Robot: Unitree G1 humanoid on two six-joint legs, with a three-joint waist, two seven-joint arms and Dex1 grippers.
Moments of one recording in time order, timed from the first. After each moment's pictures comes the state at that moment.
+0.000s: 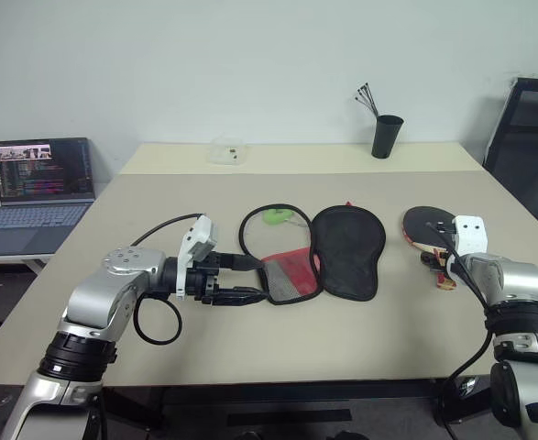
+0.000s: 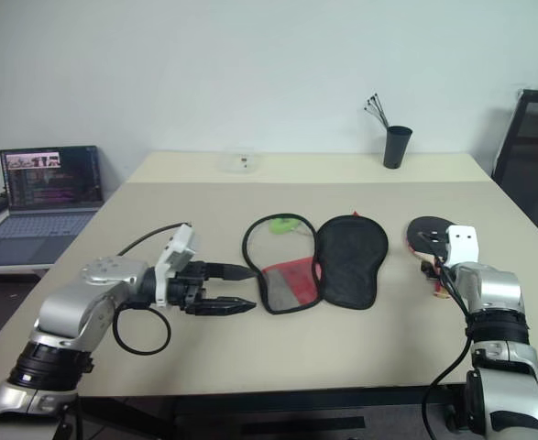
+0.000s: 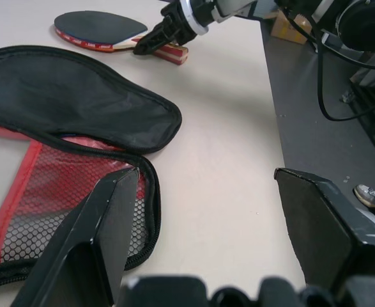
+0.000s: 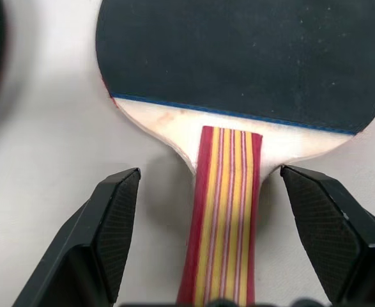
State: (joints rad) left arm -0.55 0.74 -0.05 -0.03 -0.52 0.56 -1.31; right arm -0.77 -0.54 -0.22 0.58 0.18 0.83 0.20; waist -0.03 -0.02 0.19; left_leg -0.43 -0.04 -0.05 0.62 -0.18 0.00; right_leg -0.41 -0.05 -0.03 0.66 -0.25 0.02
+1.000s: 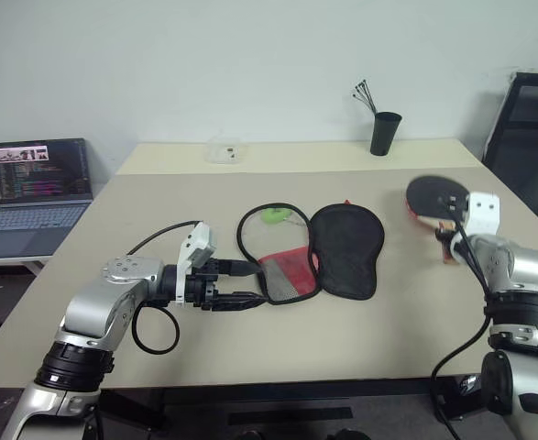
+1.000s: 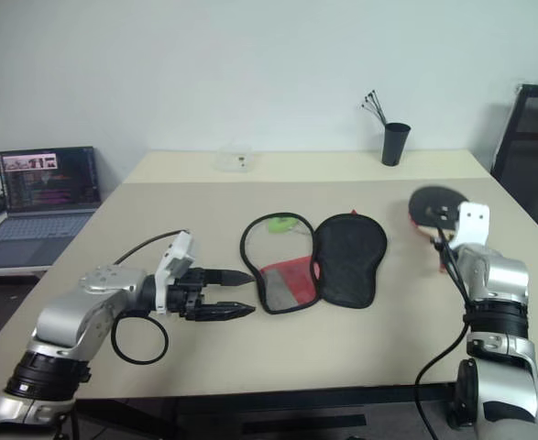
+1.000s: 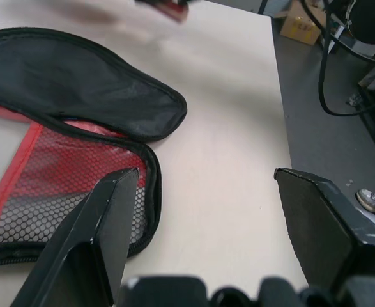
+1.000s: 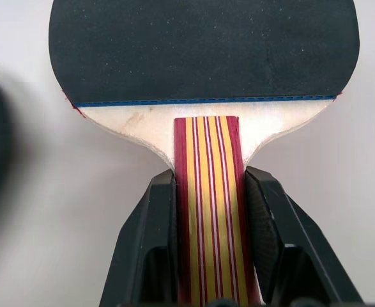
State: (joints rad) left arm -0.48 0.74 -0.03 -0.07 -0.54 0.57 -1.25; right arm -0.82 -0.45 -0.35 0.23 0.26 0.99 0.04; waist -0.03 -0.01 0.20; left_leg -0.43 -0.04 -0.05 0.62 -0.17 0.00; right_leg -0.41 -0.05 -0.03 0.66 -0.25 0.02
